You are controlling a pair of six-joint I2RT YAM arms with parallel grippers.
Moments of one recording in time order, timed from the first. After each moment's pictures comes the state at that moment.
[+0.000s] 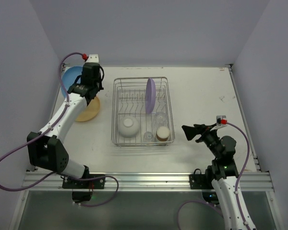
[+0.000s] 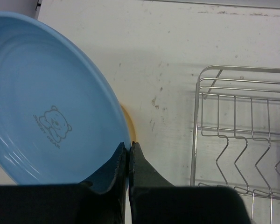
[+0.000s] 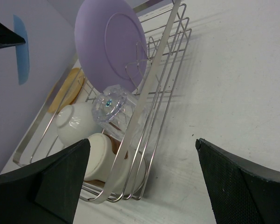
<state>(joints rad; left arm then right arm) -0.25 1.47 1.33 -0.46 -0.40 -0.17 0.06 0.21 0.13 0.02 -0.41 0.58</state>
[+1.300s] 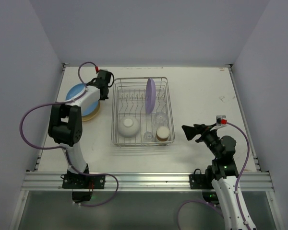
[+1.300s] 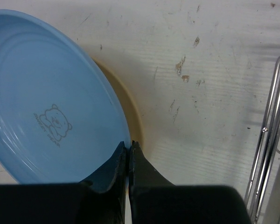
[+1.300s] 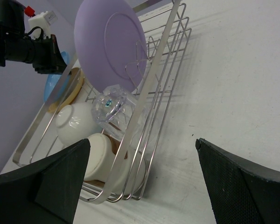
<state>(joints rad) -0.23 1.86 1.37 -0.47 -0.48 -0.18 0.06 0.22 0.13 0.02 -0.41 0.58</state>
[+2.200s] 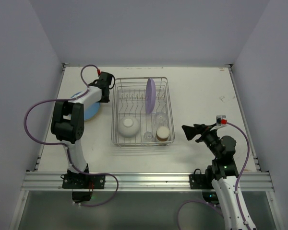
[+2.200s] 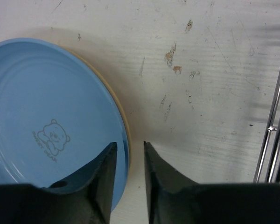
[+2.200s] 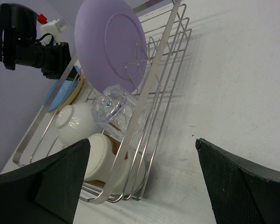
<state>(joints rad) -0.23 1.93 1.37 -0.47 -0.43 -0.18 0.06 0.22 0.13 0.03 -0.41 0.58</state>
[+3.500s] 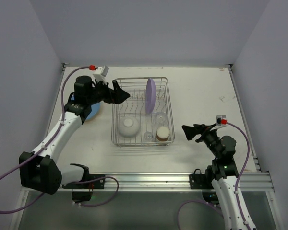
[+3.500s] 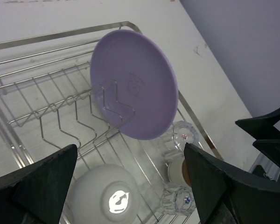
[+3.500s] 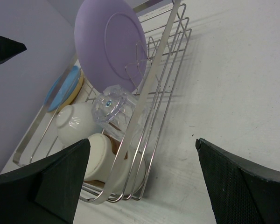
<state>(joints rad) -0.23 1.25 1.02 -0.15 0.49 -0.34 0.06 0.22 0.13 0.03 -0.41 0.58</state>
